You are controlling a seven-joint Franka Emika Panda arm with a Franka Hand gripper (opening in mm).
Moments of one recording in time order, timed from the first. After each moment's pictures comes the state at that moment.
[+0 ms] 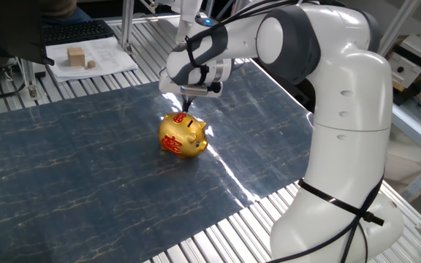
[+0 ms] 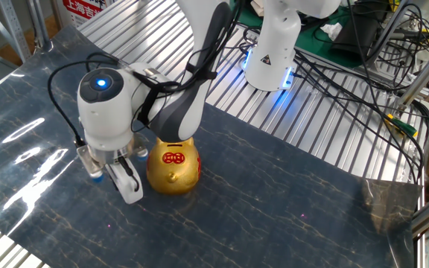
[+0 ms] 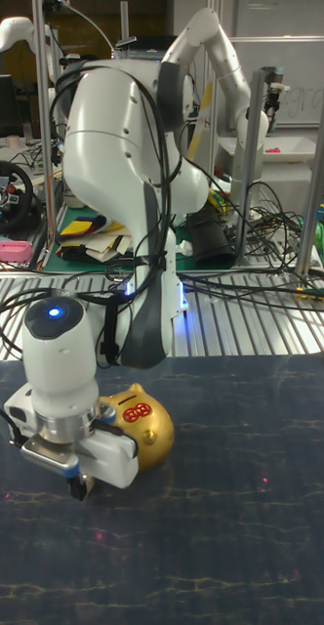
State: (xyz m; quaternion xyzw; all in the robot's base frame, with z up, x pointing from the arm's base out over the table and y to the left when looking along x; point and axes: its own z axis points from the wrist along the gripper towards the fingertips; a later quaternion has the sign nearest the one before) arm 0.619 -0.115 0.091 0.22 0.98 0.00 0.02
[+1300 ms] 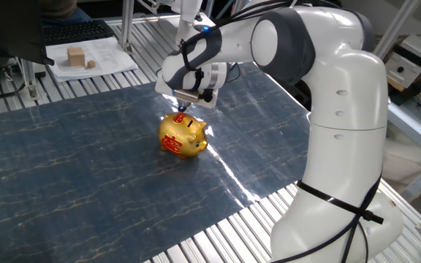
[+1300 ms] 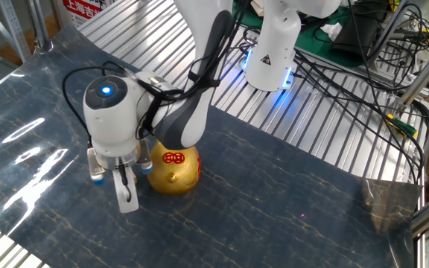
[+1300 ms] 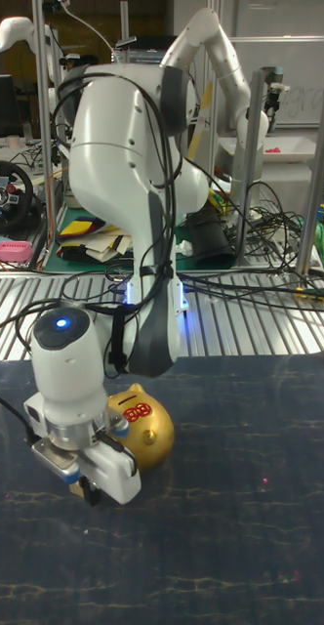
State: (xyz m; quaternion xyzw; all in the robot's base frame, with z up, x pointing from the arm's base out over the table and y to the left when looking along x) arm 0.617 -0.099 0.073 0.36 0.93 0.03 0.01
